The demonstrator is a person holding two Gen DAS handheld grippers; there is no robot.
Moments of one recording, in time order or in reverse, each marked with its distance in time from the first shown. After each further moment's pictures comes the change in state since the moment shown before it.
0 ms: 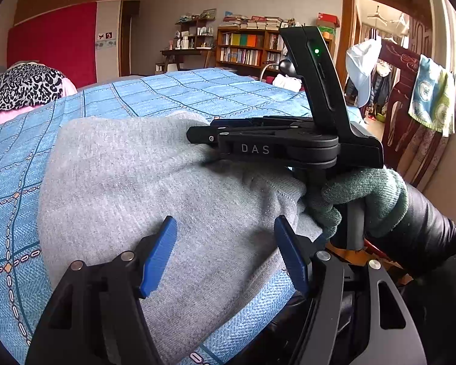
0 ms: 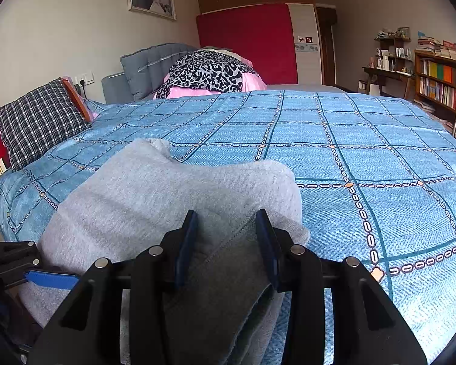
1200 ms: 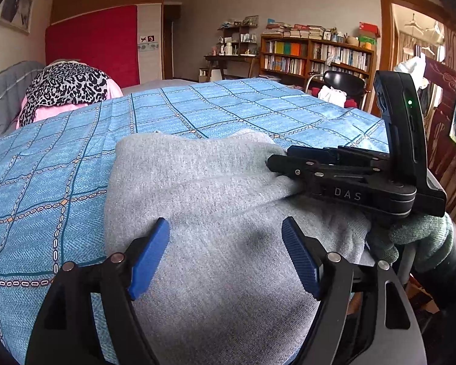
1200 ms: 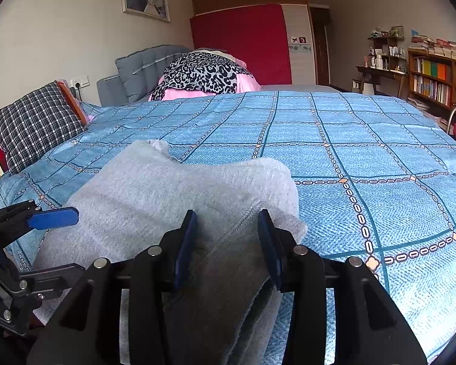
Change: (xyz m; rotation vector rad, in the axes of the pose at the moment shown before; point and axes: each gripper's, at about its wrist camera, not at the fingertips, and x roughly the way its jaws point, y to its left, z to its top) left arm -0.007 0.040 0.020 -0.071 -0.031 0.210; right arm -0.009 0.007 -0.001 0.020 -0.007 -0.028
